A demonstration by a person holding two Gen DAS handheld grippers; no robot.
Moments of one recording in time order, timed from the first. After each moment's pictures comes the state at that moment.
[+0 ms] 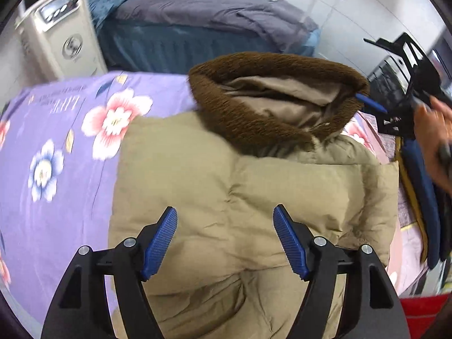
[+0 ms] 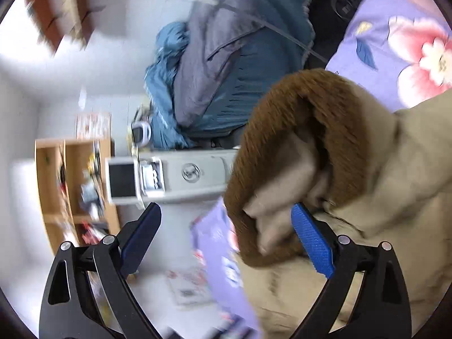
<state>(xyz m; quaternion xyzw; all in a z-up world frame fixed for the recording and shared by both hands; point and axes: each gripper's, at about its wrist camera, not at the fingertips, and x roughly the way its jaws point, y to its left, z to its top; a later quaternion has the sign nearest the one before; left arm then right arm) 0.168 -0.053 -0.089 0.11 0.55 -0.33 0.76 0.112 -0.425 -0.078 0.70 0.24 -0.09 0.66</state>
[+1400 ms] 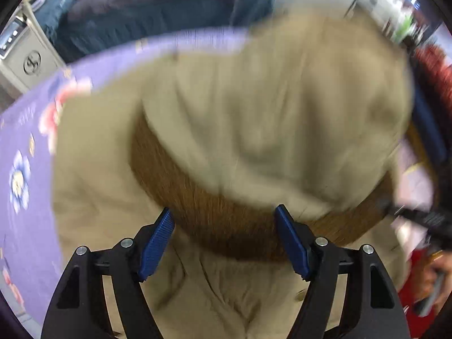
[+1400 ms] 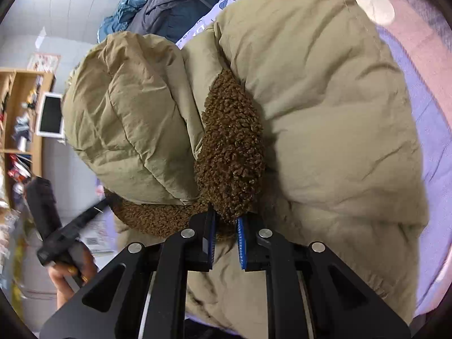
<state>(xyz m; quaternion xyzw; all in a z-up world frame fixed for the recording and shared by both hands) 0.090 -0.115 -0.157 0.24 0.58 -0.37 0.68 -0.120 -0.308 -0.149 0.51 0.43 -0.16 0.73</state>
